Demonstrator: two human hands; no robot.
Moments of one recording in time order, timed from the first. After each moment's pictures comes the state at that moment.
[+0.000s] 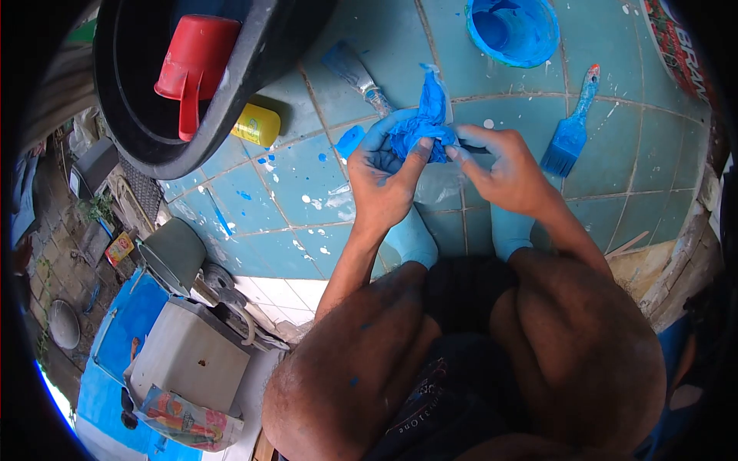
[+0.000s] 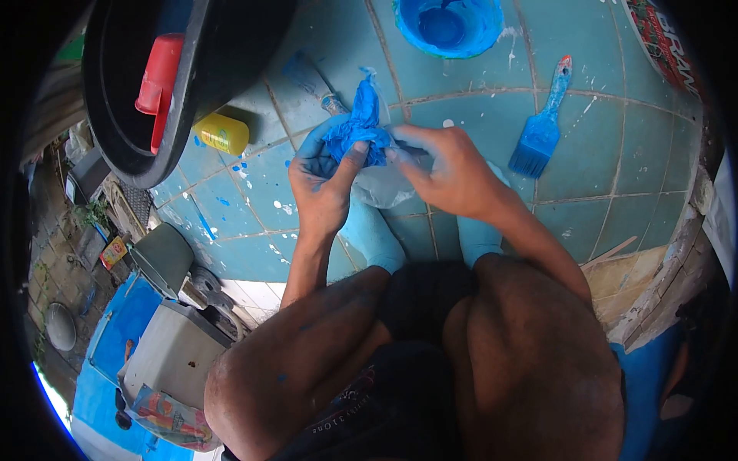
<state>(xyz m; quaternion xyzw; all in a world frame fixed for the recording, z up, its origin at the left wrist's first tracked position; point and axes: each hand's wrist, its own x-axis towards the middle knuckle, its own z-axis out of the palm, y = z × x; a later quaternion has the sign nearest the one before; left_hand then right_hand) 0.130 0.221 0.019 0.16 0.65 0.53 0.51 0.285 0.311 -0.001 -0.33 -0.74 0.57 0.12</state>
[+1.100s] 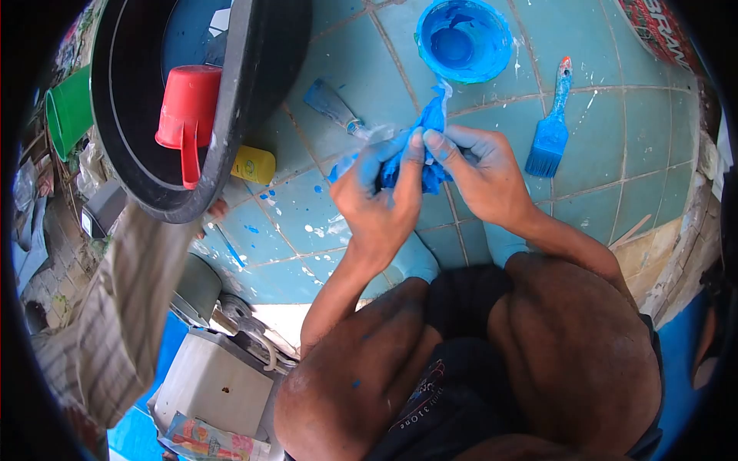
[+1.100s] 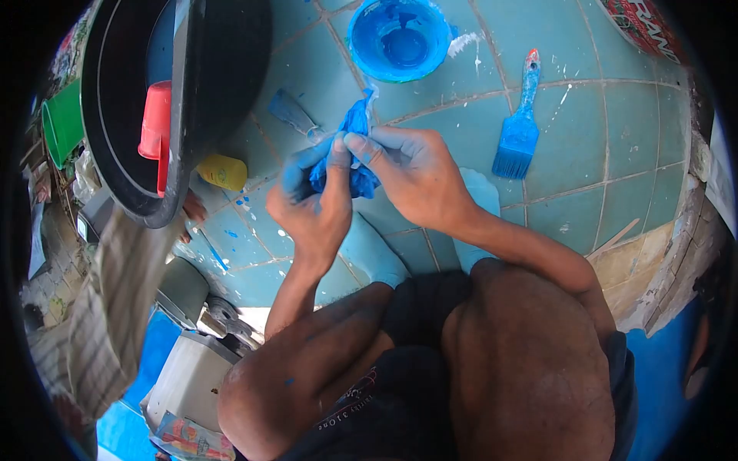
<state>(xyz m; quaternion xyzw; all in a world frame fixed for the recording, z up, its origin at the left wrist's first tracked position) 0.142 0.256 0.039 0.40 0.74 0.44 0.31 0.273 0.323 0.030 -0.41 -0.47 0.76 0.17</state>
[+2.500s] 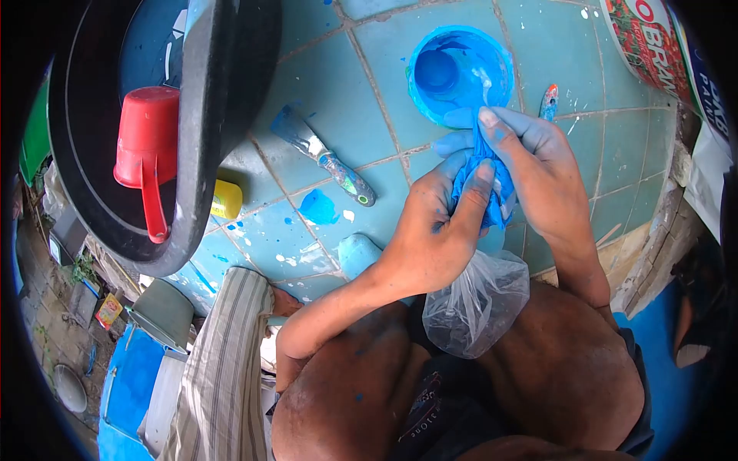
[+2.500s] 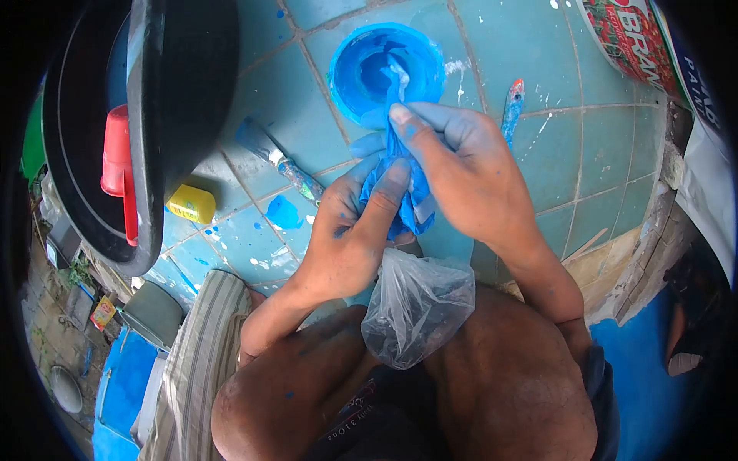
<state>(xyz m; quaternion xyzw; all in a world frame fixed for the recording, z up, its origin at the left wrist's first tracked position) 0.161 0.317 0.057 0.16 0.50 0.41 0.74 0.286 0.396 0.047 -0.54 -0.41 0.73 0.12</state>
